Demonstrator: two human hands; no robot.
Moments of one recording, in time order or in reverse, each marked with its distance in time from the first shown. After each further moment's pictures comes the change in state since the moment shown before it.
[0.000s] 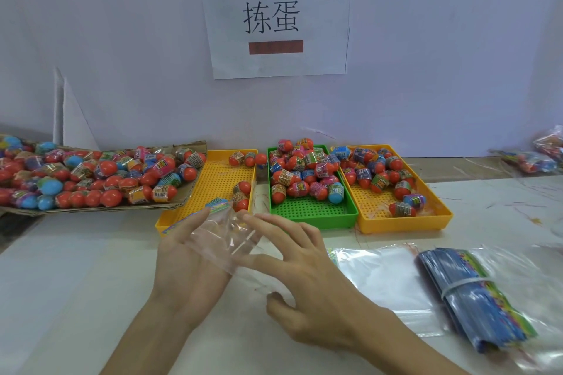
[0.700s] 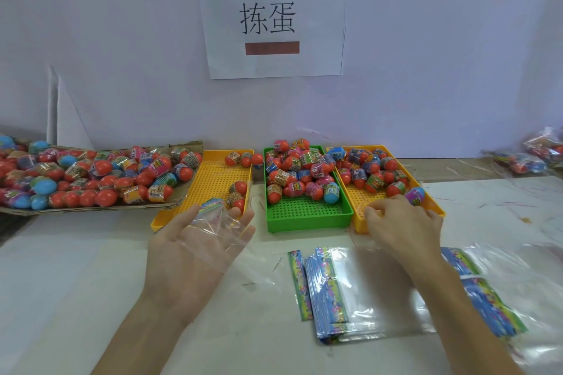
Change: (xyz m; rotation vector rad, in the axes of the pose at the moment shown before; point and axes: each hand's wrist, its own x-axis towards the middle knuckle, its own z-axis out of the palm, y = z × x) left_hand 0.004 0.002 -0.003 -0.150 0.044 -0.003; right_hand -0.021 0.093 -0.058 -0.294 0.118 1.122
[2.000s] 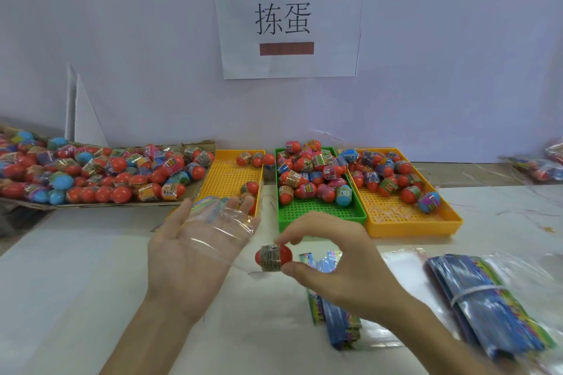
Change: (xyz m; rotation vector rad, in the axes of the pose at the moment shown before) left_hand -0.009 0.006 0.008 -0.027 0.005 0.091; right_hand -0.067 -0.056 0.002 0.836 -0.170 -0.918
